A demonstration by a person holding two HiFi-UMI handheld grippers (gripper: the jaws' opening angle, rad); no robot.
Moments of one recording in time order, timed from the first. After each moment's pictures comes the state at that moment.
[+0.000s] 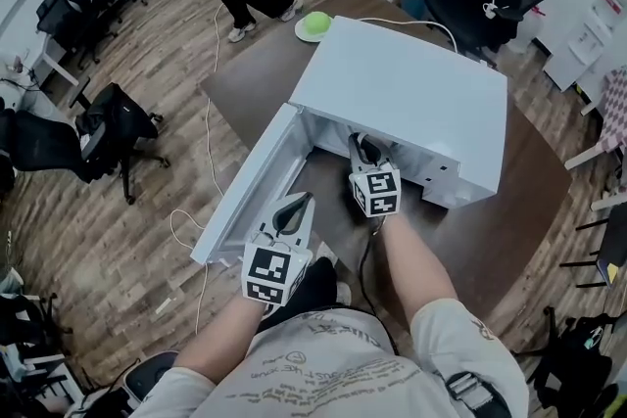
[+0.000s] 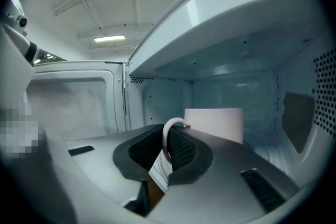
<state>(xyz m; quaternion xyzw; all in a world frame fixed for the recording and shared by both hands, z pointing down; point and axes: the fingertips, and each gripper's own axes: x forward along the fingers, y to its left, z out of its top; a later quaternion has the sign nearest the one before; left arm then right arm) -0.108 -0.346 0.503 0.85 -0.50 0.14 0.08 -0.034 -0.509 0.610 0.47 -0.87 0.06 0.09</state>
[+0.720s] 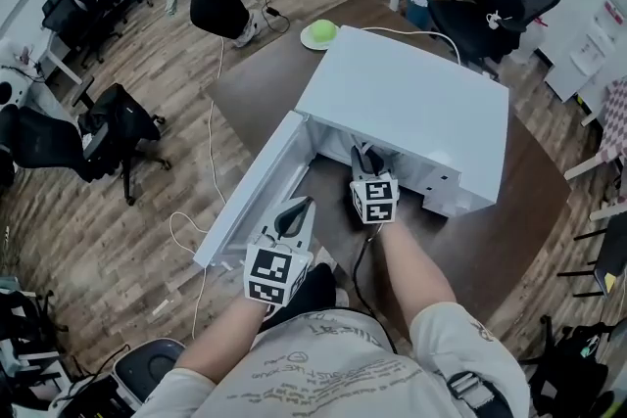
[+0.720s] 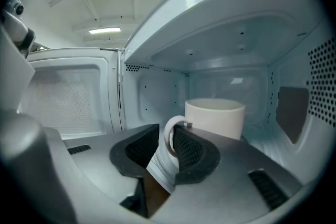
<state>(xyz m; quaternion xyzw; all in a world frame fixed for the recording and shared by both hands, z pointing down) -0.116 -0.348 0.510 0.84 -0.51 0.14 0.10 -0.029 -0.511 0.631 0.50 -0.85 0.06 0.12</state>
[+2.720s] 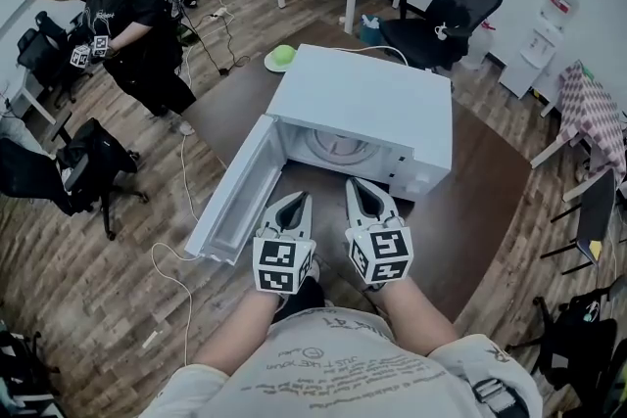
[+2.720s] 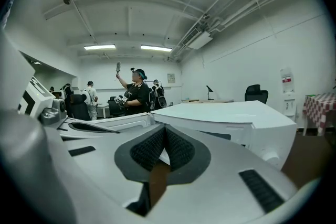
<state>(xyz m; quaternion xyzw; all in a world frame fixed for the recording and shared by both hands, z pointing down) -0.075 -0.316 0.483 0.85 -0.51 0.08 0.09 0.009 -0.330 0.454 0.54 -0.84 0.06 0.05</state>
